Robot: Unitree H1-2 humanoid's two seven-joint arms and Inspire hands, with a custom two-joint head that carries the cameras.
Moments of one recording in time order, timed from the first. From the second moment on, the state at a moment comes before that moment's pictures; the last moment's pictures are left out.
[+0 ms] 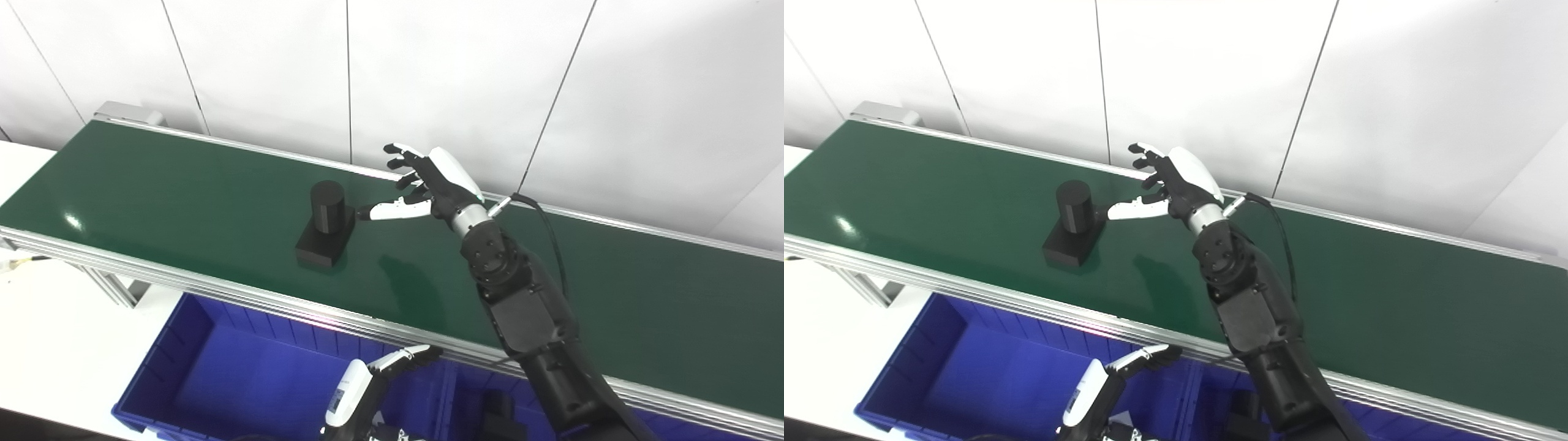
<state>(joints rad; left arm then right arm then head) -0.08 0.27 -1.16 0.48 0.28 -0.45 1.13 -0.78 0.13 0.41 0.62 -0.51 0.17 0.15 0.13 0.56</state>
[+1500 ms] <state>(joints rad) -0.09 0.28 -1.20 0.47 0.28 -0.45 1.16 -0.90 0.29 0.50 1.19 -0.55 -0.10 -0.32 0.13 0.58</state>
